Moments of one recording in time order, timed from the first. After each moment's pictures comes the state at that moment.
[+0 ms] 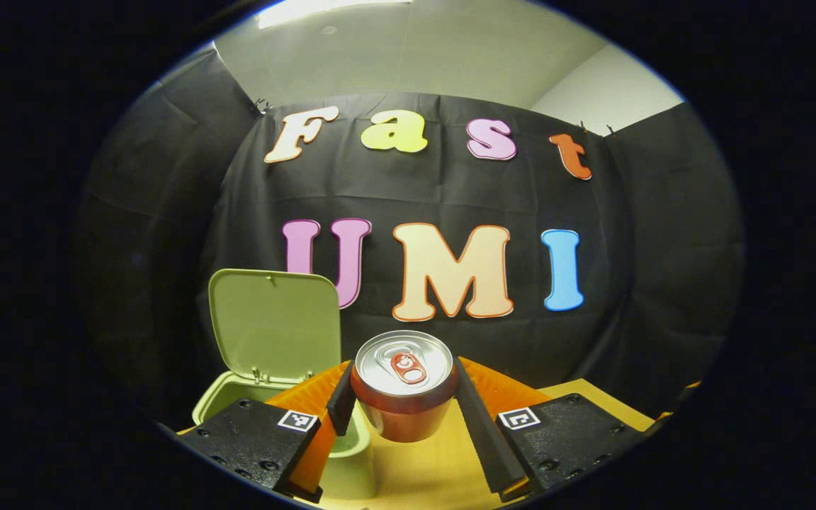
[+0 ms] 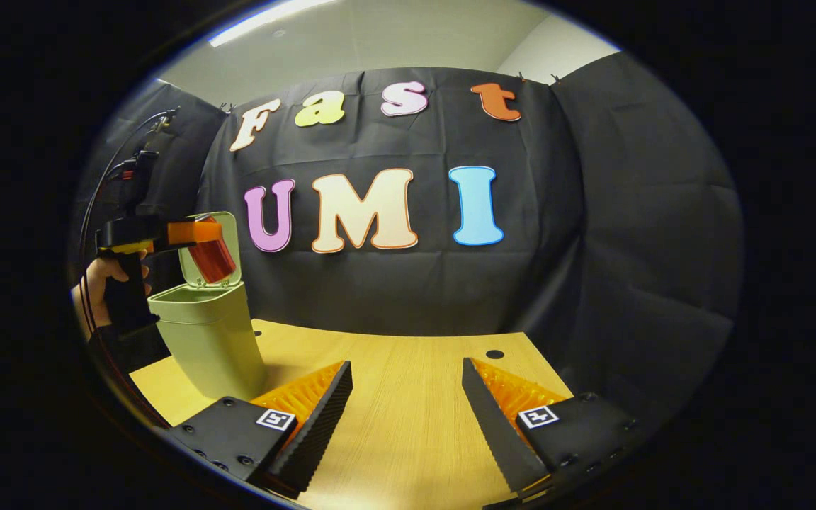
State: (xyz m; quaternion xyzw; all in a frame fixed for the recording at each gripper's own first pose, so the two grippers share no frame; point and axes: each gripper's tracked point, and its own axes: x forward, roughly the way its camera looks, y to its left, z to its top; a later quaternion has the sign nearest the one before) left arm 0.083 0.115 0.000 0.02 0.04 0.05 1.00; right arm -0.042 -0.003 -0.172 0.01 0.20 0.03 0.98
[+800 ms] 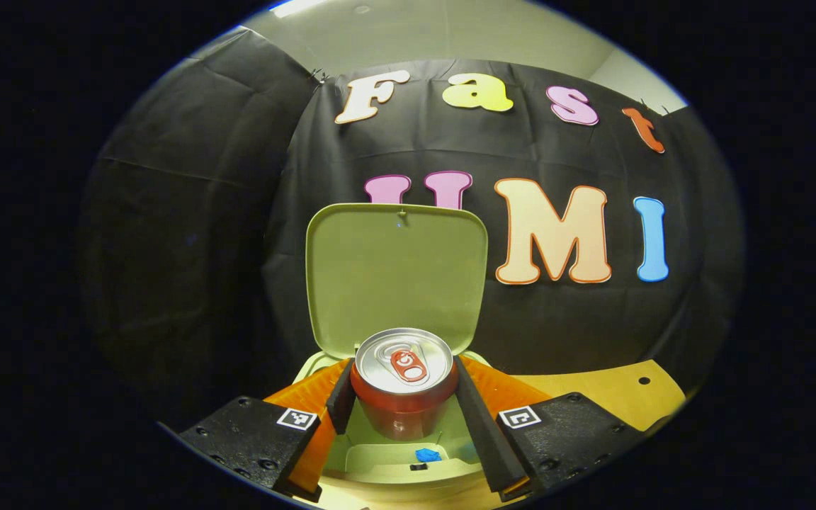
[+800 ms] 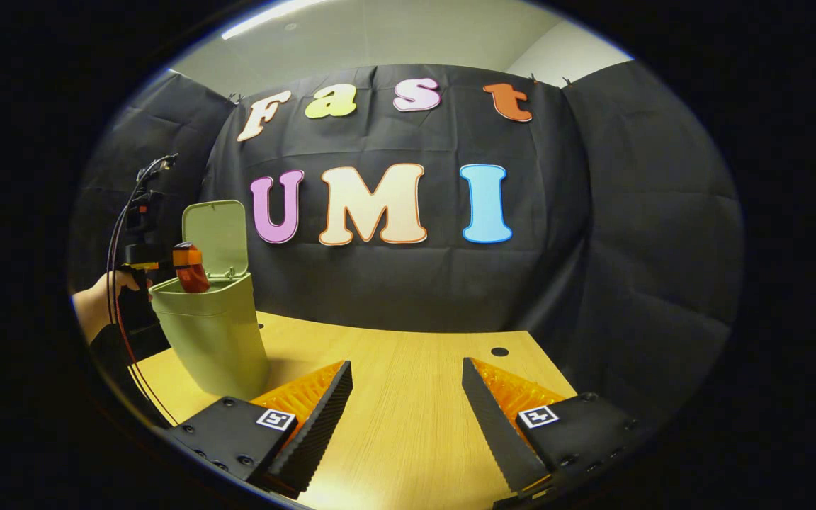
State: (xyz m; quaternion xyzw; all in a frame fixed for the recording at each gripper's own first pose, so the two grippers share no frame) left arm 0.083 0.252 -0.071 0.02 0.11 0.16 0.98; right arm -0.044 0.027 -0.174 -0.01 0.21 0.04 0.98
